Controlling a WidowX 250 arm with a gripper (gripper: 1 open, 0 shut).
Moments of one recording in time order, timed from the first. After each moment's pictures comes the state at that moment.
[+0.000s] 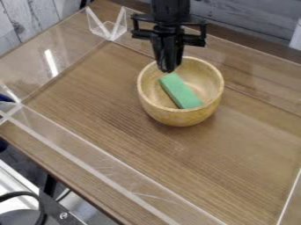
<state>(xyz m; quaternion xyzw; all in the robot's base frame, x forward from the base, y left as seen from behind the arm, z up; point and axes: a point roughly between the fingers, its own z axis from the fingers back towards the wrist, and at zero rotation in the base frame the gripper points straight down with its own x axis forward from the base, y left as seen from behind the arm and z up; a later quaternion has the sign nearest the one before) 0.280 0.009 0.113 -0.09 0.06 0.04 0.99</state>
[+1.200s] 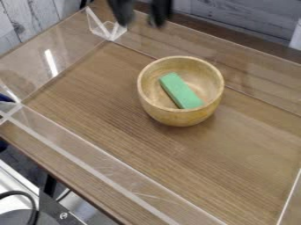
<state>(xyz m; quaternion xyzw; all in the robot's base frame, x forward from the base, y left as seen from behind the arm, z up) 0.275 0.089 0.177 -0.08 -0.06 0.14 0.99</state>
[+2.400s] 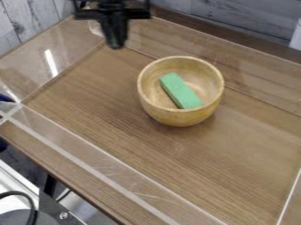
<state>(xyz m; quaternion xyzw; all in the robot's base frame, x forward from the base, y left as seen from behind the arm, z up) 0.274 0.057 0.136 -0.05 -0.01 0.16 0.99</state>
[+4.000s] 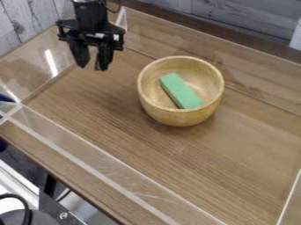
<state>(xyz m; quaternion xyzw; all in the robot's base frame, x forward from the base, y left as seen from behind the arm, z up) 0.275 0.141 0.077 0.03 -0.02 0.17 0.98</state>
